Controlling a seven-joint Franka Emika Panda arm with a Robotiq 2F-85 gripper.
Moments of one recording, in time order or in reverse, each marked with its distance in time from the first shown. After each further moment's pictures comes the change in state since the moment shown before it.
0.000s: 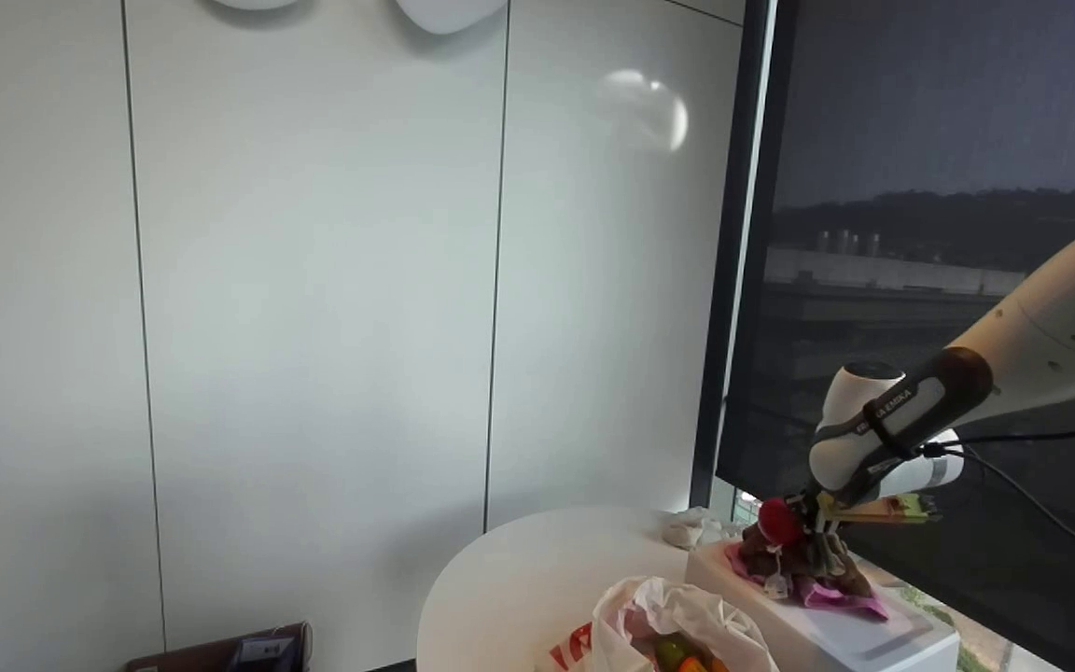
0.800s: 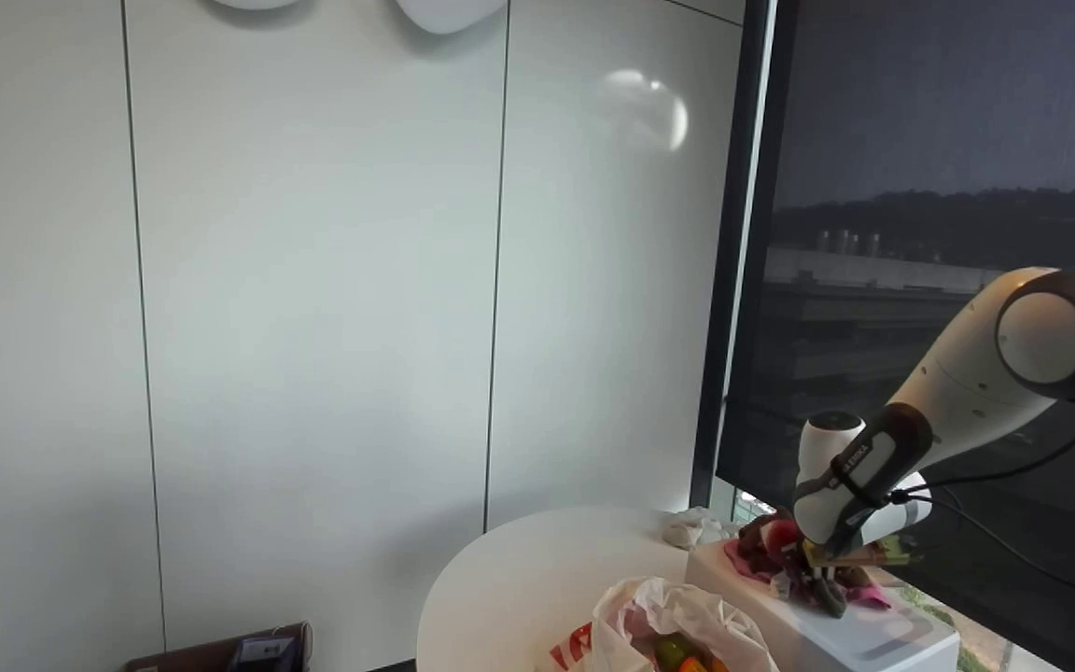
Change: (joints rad) arm 0.088 0.239 -0.106 0.108 -0.074 0.009 0.112
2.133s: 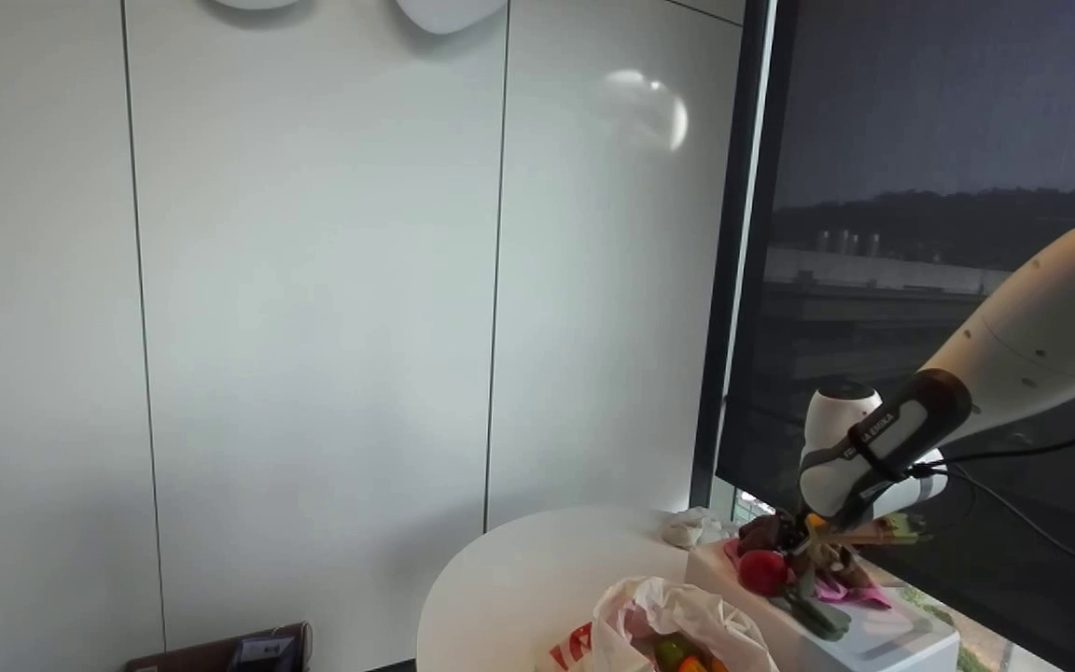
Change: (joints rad) arm 0.058 -0.184 -0.016 -0.109 0.014 -0.059 0.000
